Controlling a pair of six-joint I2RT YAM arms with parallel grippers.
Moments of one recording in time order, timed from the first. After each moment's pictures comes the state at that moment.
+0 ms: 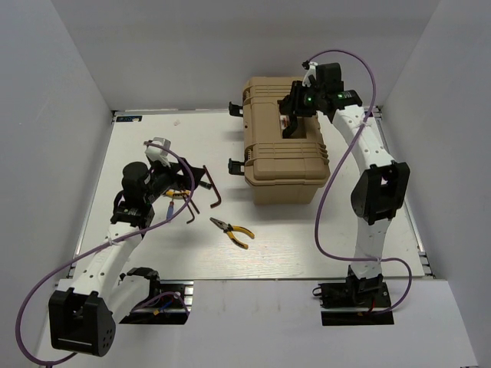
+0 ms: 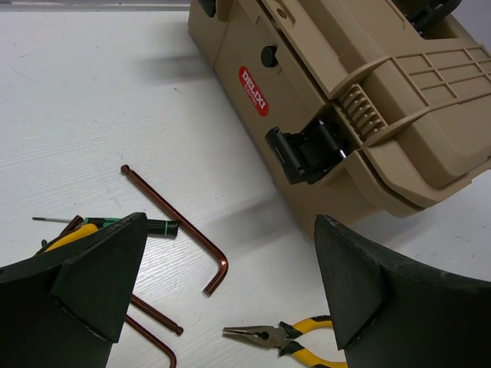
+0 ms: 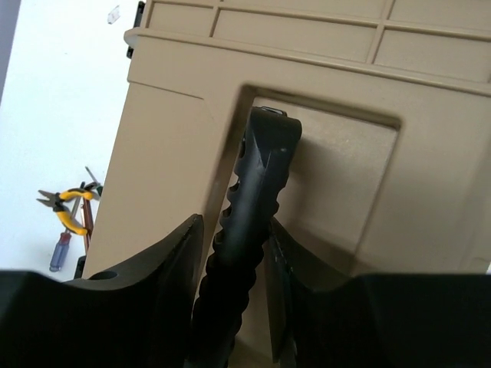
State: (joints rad) left arm -0.16 0.94 0.62 0.15 0.39 -0.26; right arm 0.28 2.03 2.05 -0.64 -0.36 0.25
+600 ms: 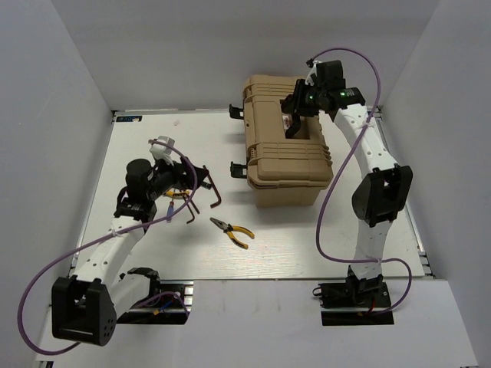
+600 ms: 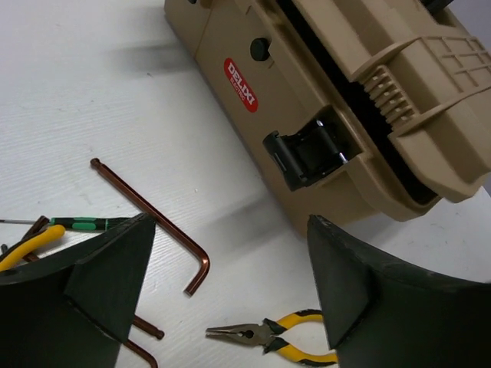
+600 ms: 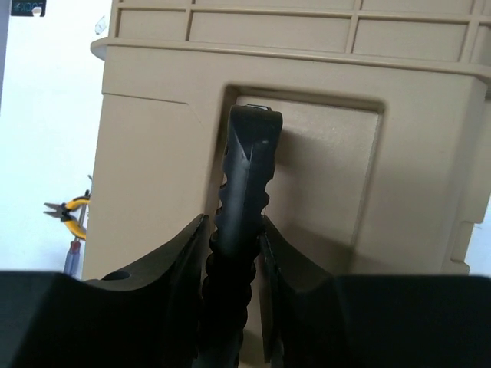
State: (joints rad) left arm -0.16 1.01 0.62 0.19 0.45 -0.29; right arm 0.29 2.00 2.09 -0.72 -0.27 0.32
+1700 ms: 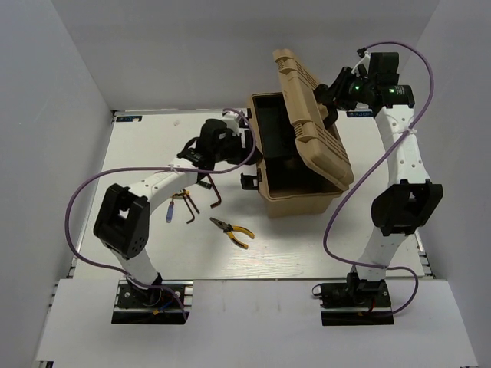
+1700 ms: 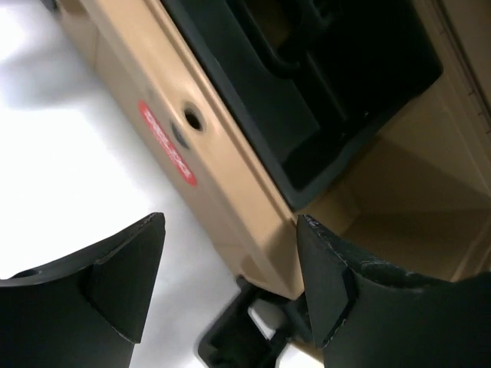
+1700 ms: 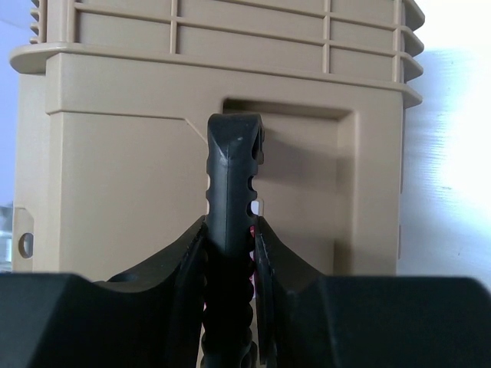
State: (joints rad) left arm -0.53 1.70 1.26 0.01 0.27 -0.41; right arm 0.06 1.85 2.06 -0.79 -0.48 0.42
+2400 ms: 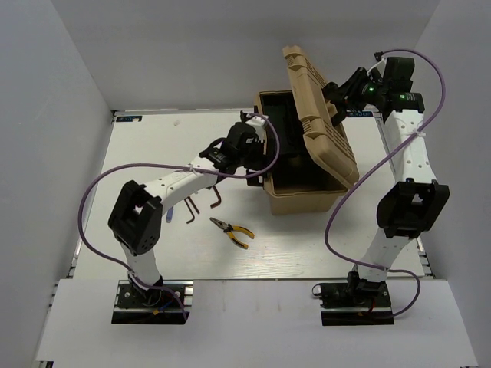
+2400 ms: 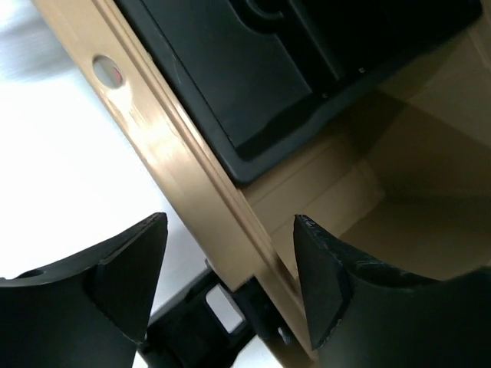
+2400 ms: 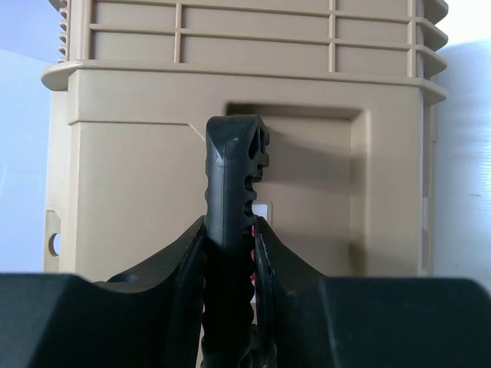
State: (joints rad) left arm -0.71 1.79 1.42 -0.17 0.05 -0.35; right arm -0.05 1.82 1.94 -0.63 -0.62 0.56
